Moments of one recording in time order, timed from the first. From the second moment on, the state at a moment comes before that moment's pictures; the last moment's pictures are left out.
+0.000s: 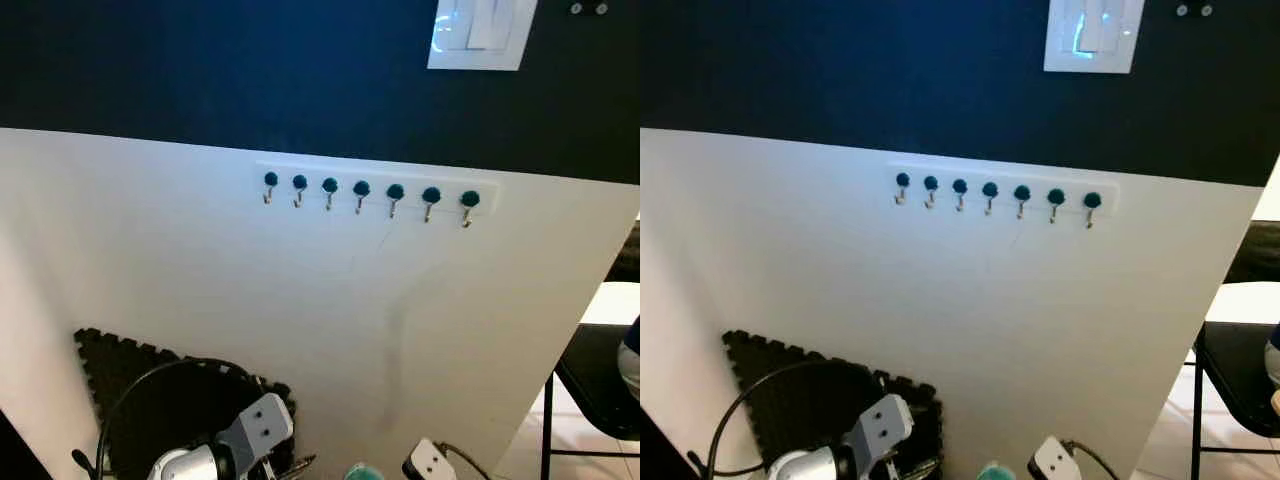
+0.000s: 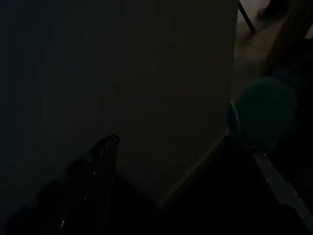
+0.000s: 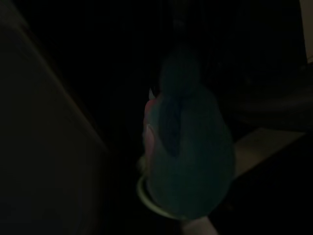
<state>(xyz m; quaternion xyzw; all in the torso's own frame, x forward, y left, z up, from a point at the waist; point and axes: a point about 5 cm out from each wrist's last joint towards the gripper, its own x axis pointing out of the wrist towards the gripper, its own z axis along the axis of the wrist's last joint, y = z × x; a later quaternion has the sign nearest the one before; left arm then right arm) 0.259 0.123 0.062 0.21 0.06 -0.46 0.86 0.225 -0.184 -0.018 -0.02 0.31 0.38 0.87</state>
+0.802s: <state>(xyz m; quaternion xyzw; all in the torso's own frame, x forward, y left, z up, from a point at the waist) 0.264 0.114 0.049 0.24 0.10 -0.42 0.87 0.258 -0.135 0.033 0.25 0.17 0.37 0.88</state>
